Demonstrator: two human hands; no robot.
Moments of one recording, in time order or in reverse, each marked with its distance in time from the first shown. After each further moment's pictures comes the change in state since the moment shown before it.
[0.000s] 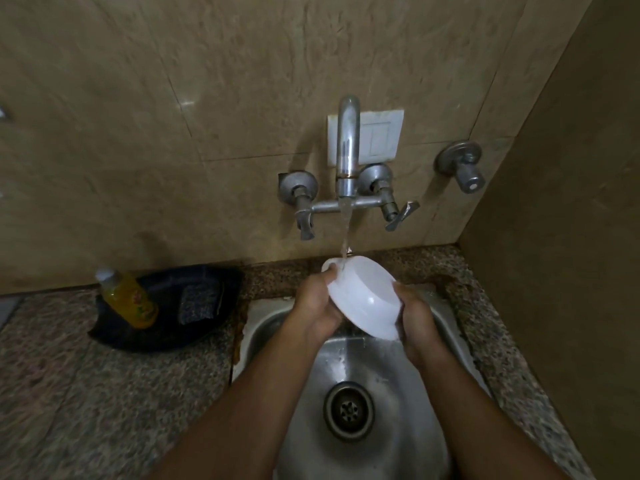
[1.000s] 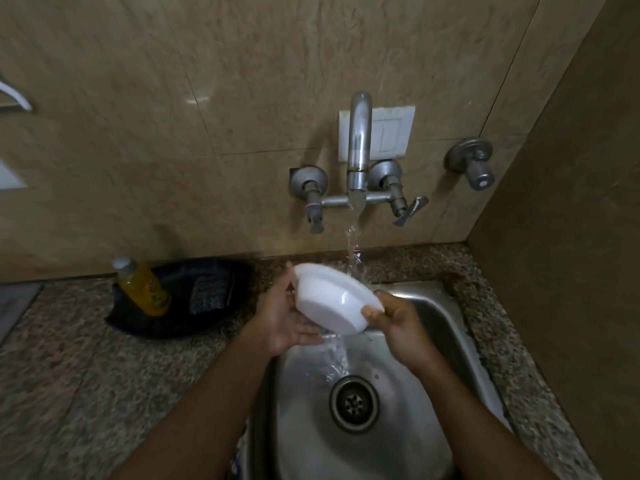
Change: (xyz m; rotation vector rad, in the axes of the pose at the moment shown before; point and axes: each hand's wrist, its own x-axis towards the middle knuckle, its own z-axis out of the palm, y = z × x) left_hand -0.021 0.019 -0.078 0.191 0.079 -0.211; right_hand -0.048 0.004 0.011 -0.394 -0.371 -0.410
